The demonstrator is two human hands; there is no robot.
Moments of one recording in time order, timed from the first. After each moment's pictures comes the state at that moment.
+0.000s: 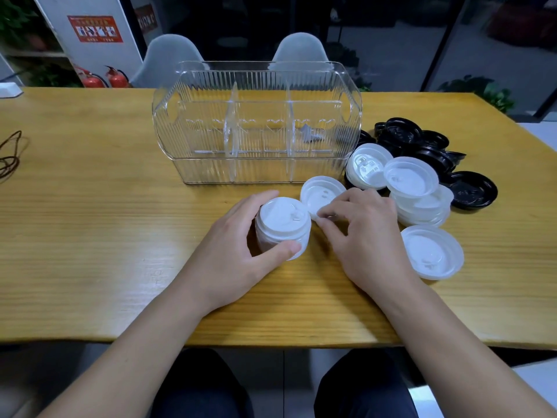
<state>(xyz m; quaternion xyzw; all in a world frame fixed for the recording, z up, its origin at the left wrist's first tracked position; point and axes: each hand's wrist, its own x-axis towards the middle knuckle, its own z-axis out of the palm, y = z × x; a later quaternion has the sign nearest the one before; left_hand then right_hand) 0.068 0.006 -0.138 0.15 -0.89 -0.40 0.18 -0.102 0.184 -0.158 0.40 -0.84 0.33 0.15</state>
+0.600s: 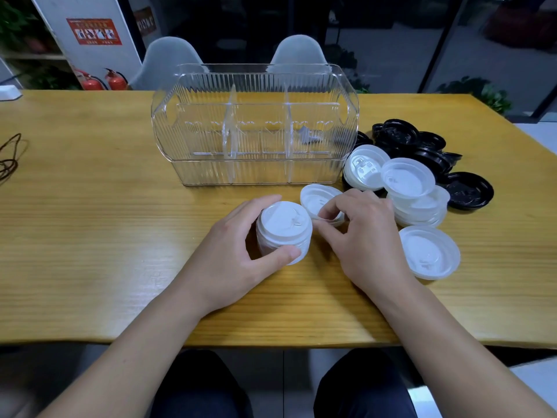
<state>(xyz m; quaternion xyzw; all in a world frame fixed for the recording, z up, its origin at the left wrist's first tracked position) 0.069 0.007 -0.136 0.14 -0.89 -0.39 0.18 -0.099 0.186 -0.151 0.38 -0.84 0.37 0.12</state>
